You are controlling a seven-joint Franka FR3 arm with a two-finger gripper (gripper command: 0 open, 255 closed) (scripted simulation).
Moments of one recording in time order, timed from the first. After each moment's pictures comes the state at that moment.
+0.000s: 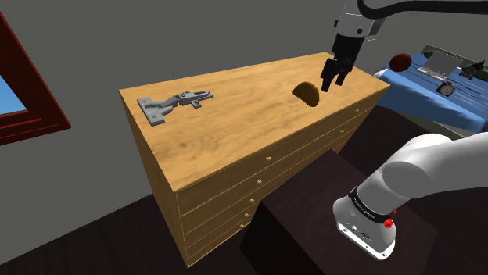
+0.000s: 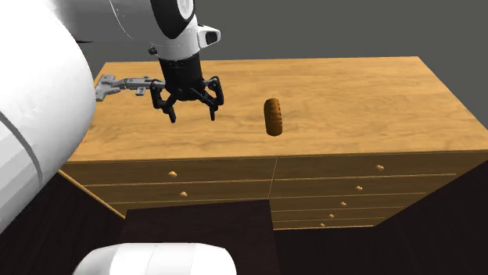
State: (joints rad) arm -0.08 -0.63 -0.03 -2.40 -0.04 1.63 -0.09
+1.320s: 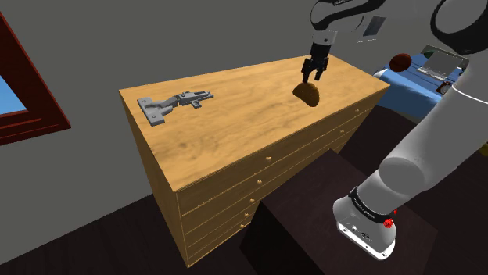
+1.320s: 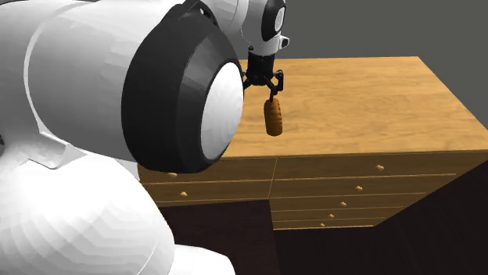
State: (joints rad) arm -0.19 0.11 -0.24 -1.93 0.01 1.86 -0.37
